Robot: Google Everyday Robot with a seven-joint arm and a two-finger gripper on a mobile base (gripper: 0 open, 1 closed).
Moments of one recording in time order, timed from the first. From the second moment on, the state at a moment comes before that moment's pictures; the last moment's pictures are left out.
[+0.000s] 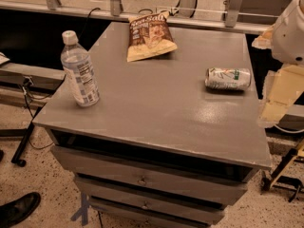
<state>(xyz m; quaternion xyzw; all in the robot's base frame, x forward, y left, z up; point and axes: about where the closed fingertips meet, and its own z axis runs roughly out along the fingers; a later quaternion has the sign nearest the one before) 0.438 -0.217 0.976 -0.60 0.78 -0.03 0.16</state>
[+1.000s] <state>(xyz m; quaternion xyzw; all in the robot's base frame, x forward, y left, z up) 0.543 -0.195 0.964 -0.59 0.77 -0.02 0.25</state>
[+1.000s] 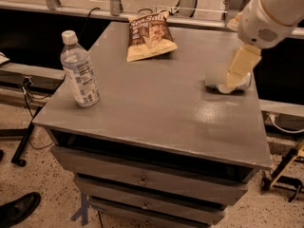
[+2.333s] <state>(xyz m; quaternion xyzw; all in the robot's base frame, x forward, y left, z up) 0.781 -0.109 0.893 -0.44 0.82 0.06 0.36</state>
